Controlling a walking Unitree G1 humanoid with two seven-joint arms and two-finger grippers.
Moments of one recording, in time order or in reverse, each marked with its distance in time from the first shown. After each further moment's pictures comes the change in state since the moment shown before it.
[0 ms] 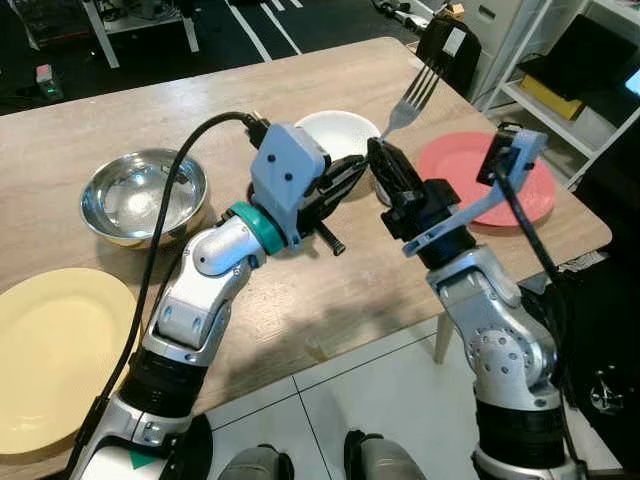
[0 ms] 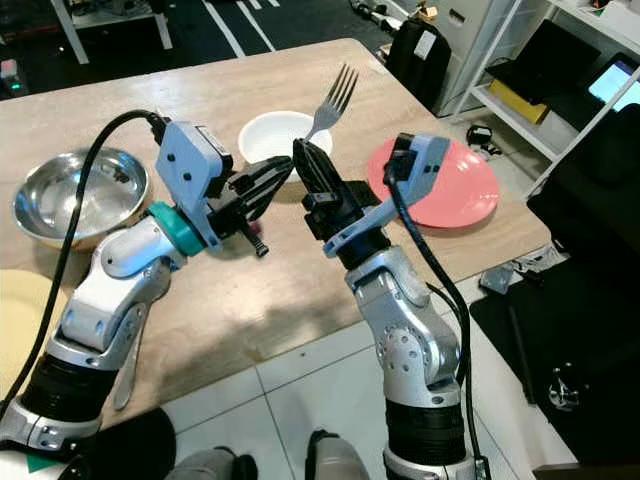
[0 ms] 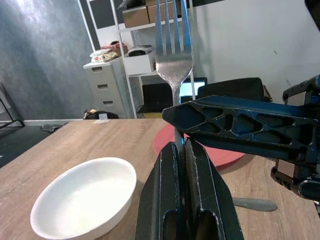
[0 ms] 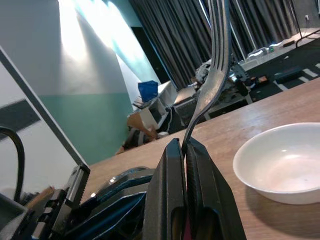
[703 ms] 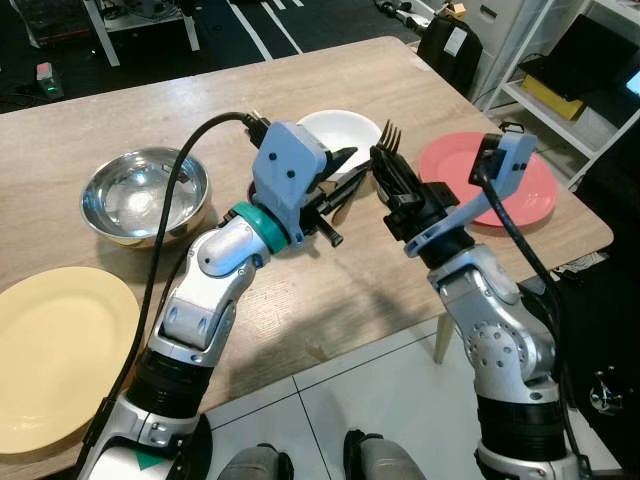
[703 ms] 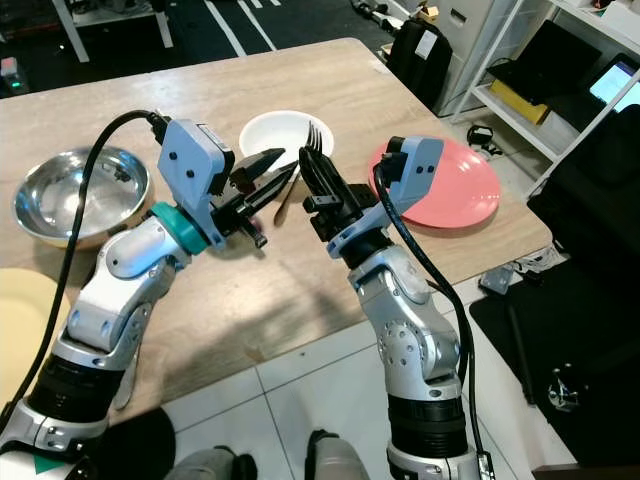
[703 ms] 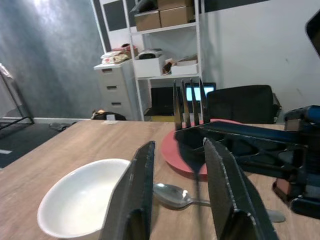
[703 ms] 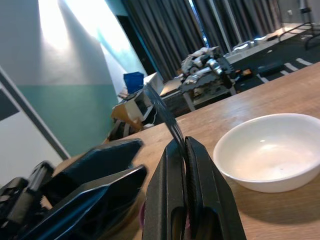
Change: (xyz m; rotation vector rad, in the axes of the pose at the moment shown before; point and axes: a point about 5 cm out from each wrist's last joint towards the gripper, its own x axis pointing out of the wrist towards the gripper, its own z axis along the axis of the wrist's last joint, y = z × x) left arm 0.001 0.001 0.002 -0.009 -0.014 0.055; right arm 0.001 -0.012 -0.004 -0.019 0.018 -0.062
